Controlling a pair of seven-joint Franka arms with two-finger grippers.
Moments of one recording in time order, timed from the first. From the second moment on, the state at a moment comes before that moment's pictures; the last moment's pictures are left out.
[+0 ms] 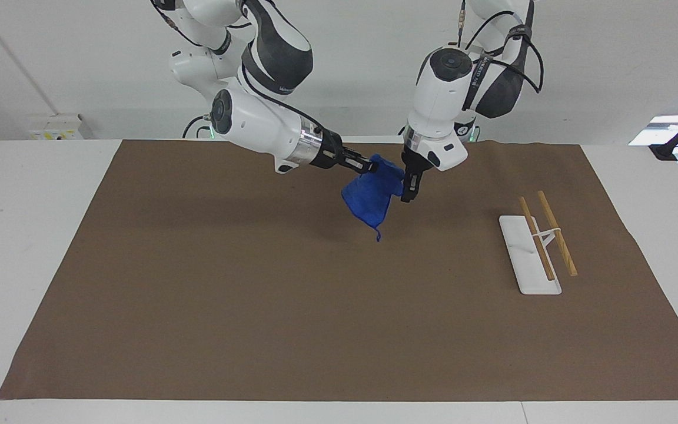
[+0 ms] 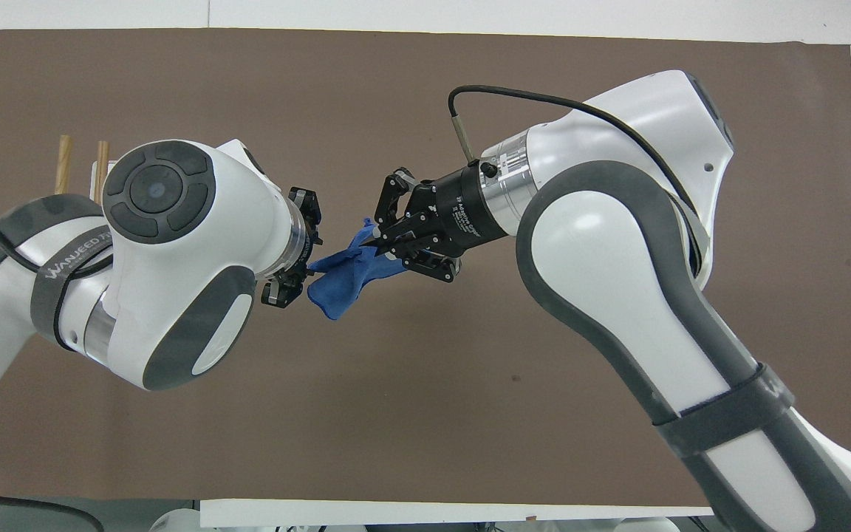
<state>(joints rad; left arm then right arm) -0.58 0.03 -0.04 -1.88 -0.04 1.95 -1.83 0.37 0.18 0.08 -1.71 0.96 1.93 0.97</state>
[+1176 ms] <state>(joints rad) -0.58 0.03 -0.04 -1.89 -0.04 1.95 -1.83 0.37 0.18 0.08 -1.72 0.96 1.93 0.97</state>
